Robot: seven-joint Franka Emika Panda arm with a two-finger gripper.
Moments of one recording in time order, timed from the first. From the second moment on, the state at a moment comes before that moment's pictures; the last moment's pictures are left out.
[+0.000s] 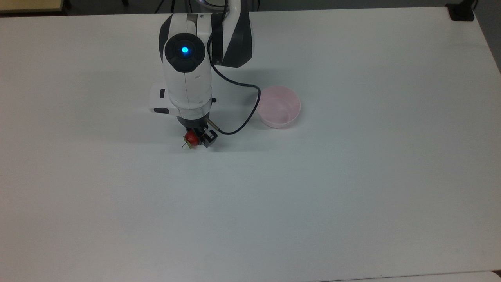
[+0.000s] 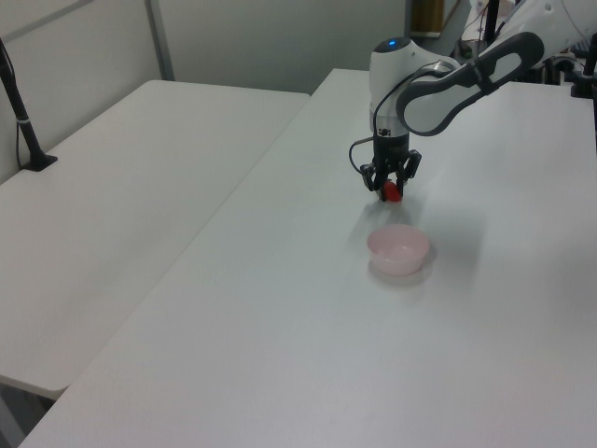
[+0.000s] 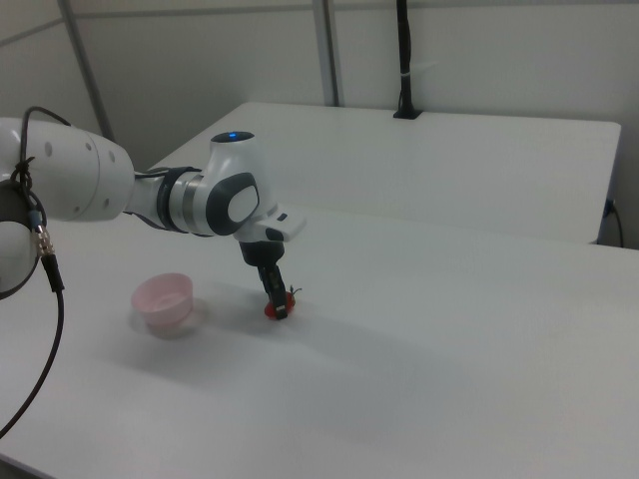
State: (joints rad) arm 0.00 0.48 -0.01 -1.74 -0.09 2.22 0.78
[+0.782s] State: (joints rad) arm 0.02 0.32 0.24 -1.76 -0.11 2.03 0.28
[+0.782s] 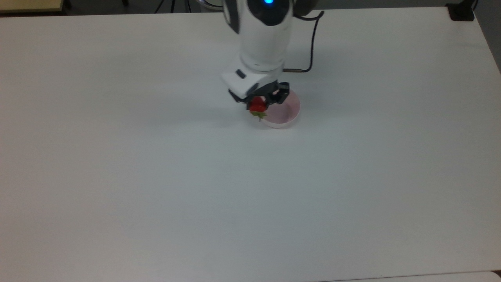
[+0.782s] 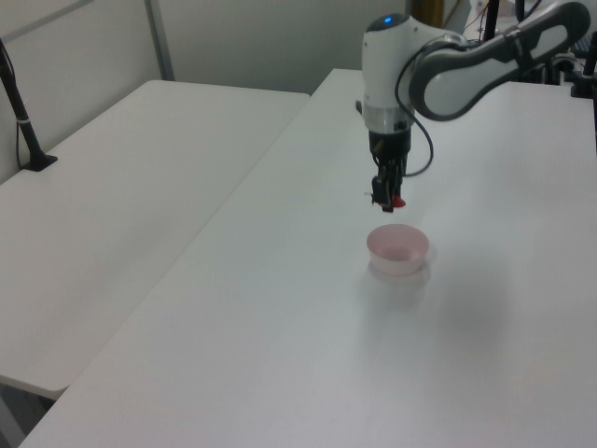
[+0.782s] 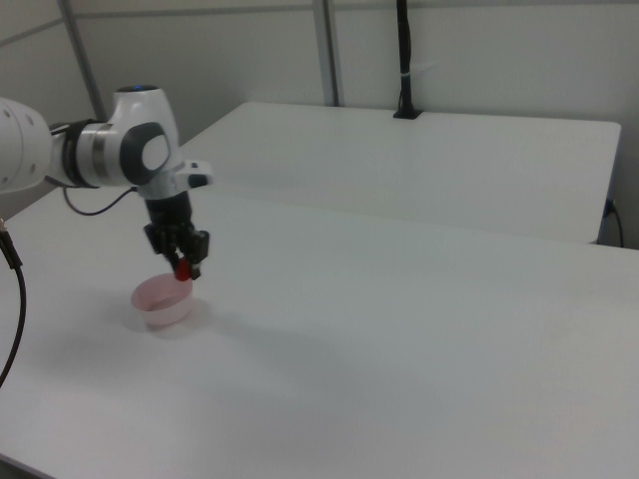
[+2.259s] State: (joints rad) arm -0.01 0.17 0.24 -1.65 -0.20 1.75 0.28
